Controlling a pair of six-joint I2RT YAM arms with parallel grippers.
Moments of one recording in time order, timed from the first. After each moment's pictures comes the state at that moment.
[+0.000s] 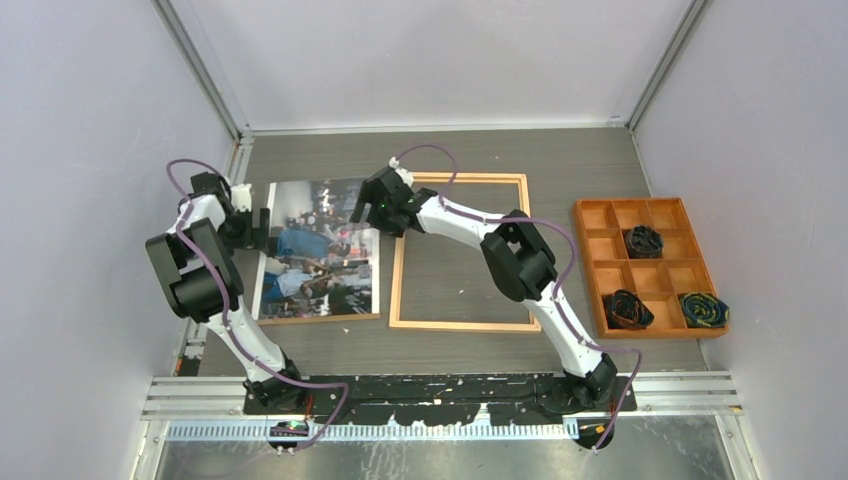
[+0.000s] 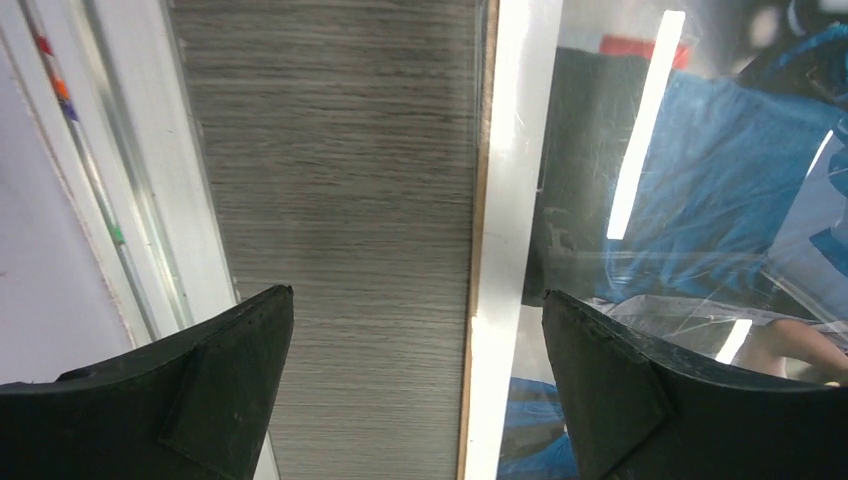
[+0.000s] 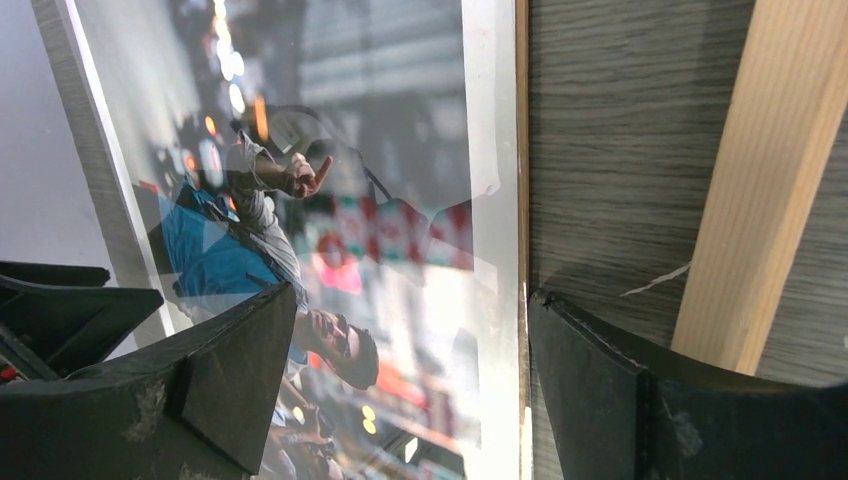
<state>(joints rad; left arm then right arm) 0.43 1.86 1.29 -0.64 0.12 0.36 0.82 2.40 1.96 -0.32 0.05 0.99</state>
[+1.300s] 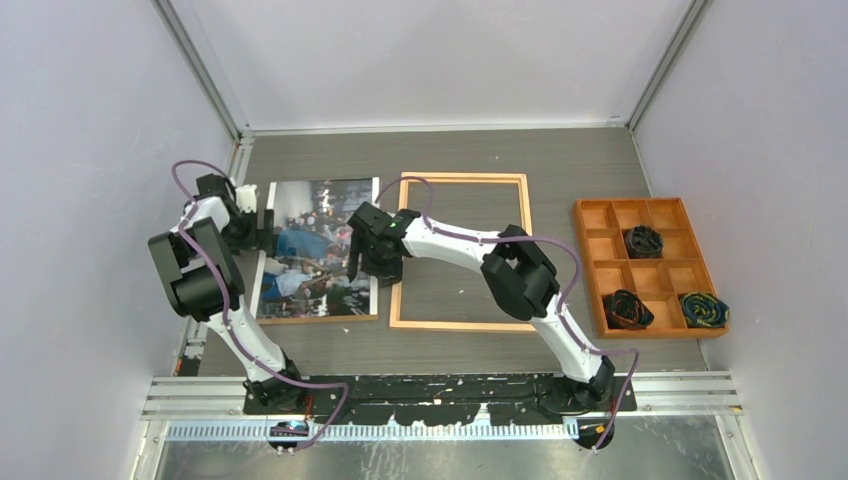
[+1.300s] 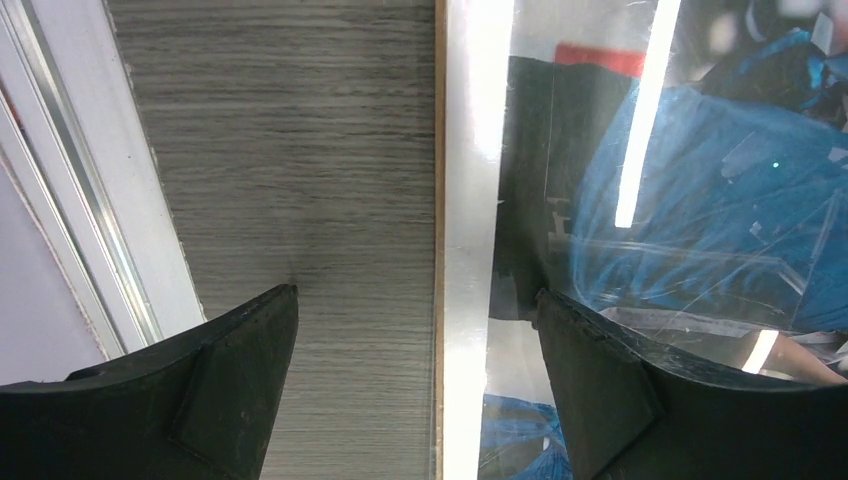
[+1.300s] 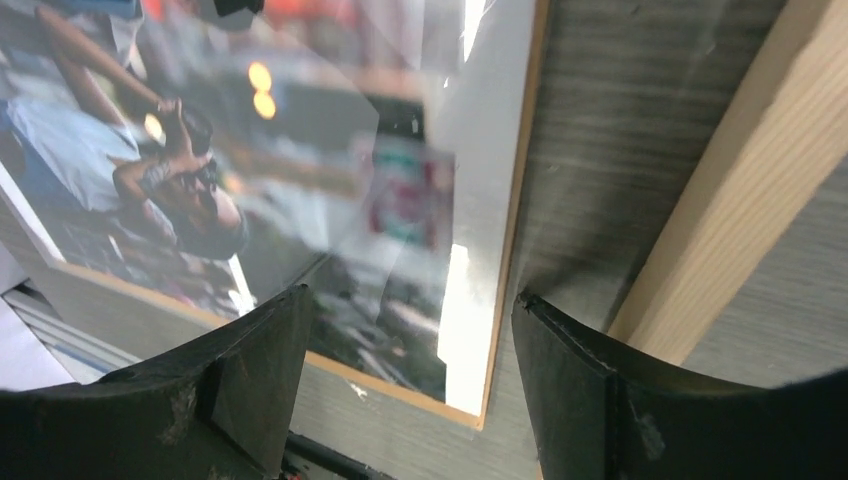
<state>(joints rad) 0.41 1.87 1.25 -0.60 0.13 0.37 0.98 2.30 1.88 -0.68 -0.06 1.00</state>
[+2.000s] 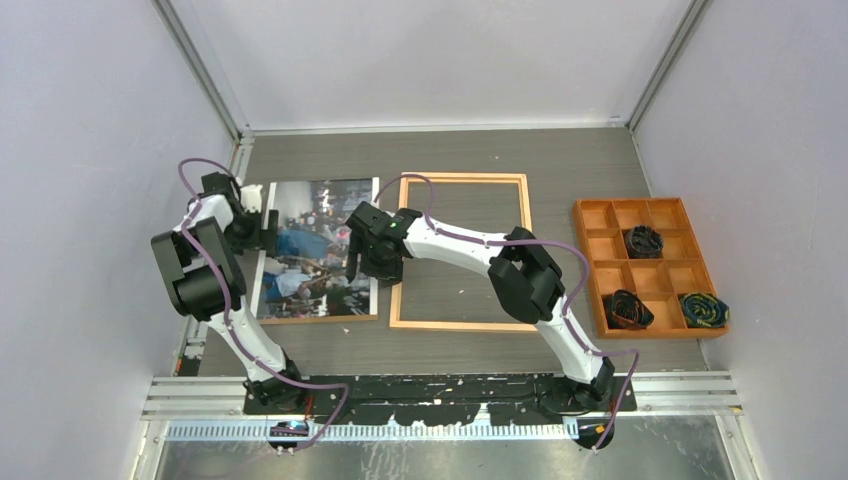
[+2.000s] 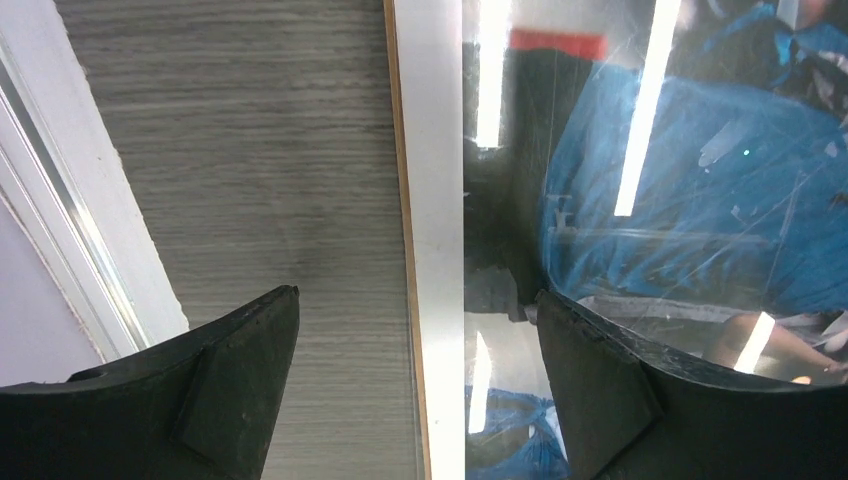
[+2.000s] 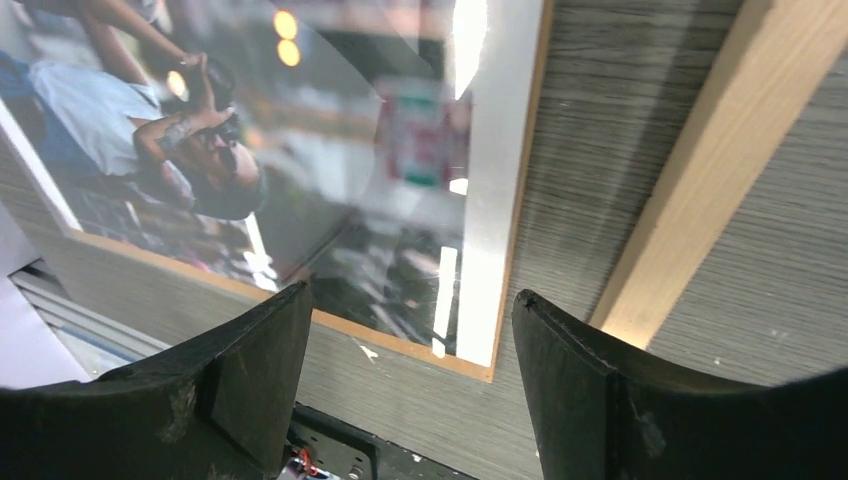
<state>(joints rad) 0.38 1.87 1.25 -0.61 0.13 0.37 1.00 2.24 1.87 -0.71 -0.05 1.02</state>
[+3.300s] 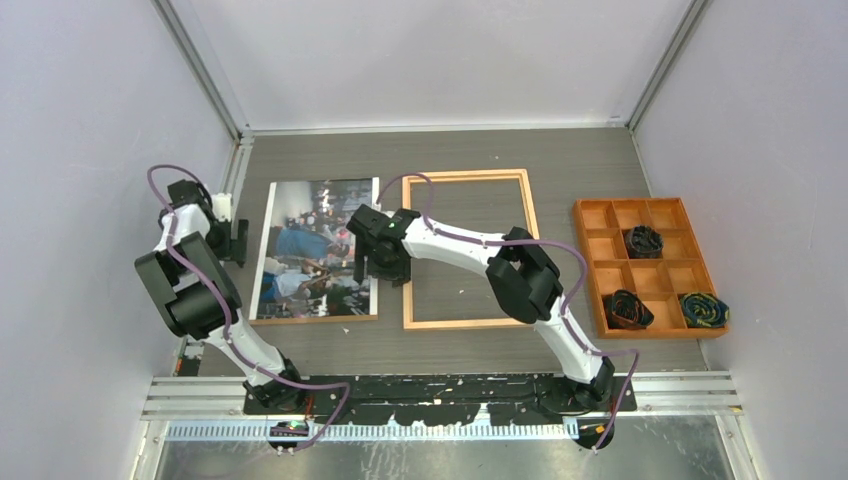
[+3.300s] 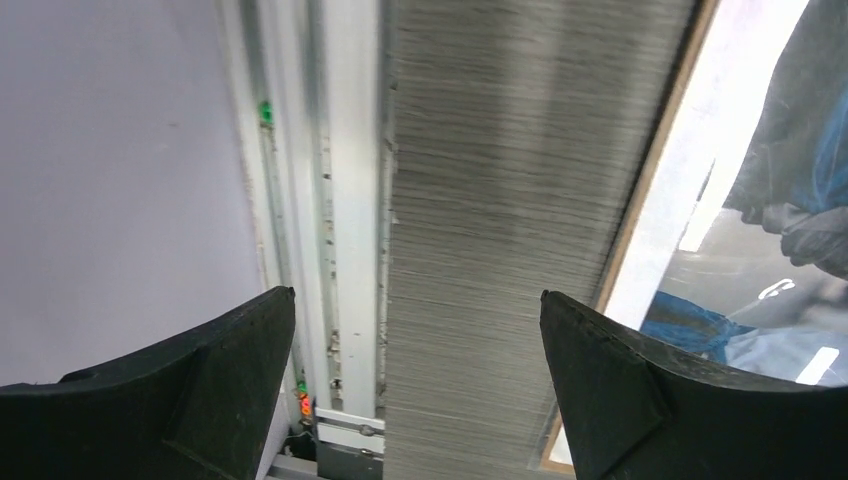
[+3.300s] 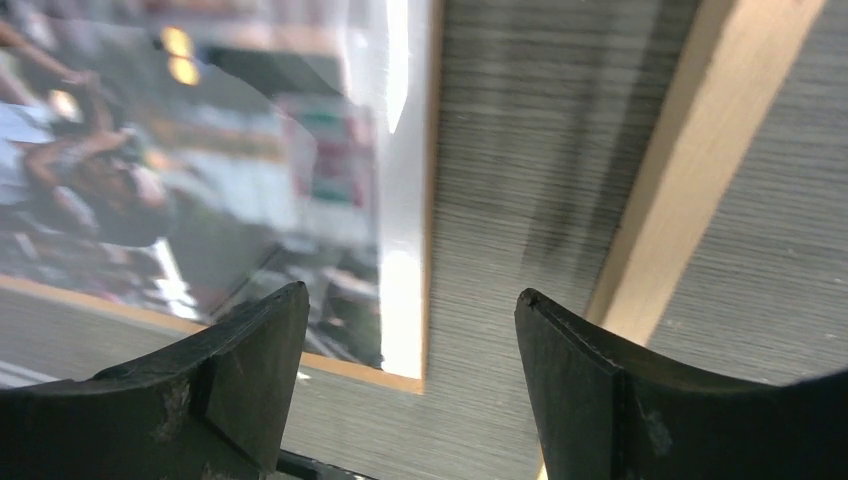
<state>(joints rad) 0.52 1.76 1.21 -0.66 -0.03 0.47 1.00 2.25 1.85 -0.80 0.05 0.96</state>
